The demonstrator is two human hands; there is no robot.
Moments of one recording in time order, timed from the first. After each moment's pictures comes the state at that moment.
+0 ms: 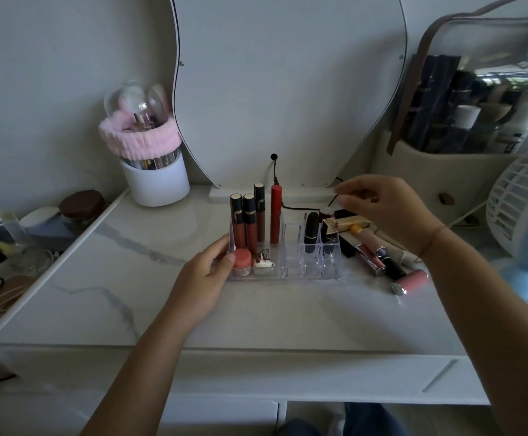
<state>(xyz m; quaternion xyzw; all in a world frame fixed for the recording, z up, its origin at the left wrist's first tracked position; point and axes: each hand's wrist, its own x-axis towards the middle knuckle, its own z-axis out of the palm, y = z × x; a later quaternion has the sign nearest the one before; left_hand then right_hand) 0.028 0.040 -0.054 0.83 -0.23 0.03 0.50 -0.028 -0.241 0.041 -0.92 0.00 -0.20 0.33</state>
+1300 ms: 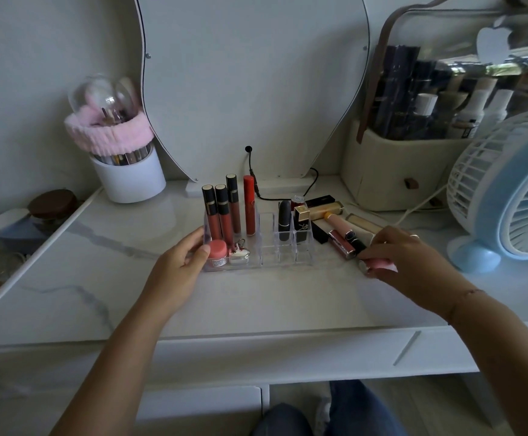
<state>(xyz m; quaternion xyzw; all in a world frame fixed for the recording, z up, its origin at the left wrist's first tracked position) 0.031 0.038 -0.060 0.83 -0.22 0.04 0.50 -0.117 -0.283 -0.024 -0.99 0.05 -0.11 0.07</state>
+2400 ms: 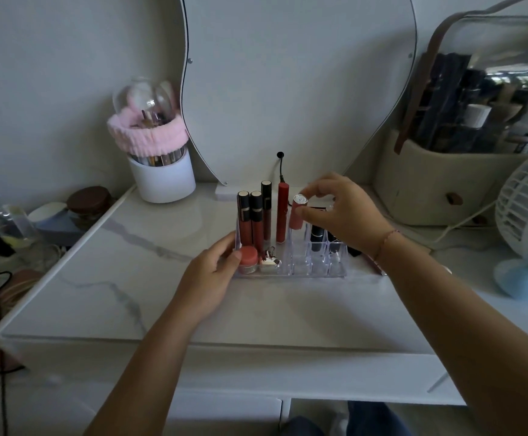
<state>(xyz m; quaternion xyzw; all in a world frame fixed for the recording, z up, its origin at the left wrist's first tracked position) 0.027 0.039 -0.052 0.83 -0.24 0.03 0.50 -0.002 -0.190 0.030 -0.93 -0.04 -0.21 0.31</state>
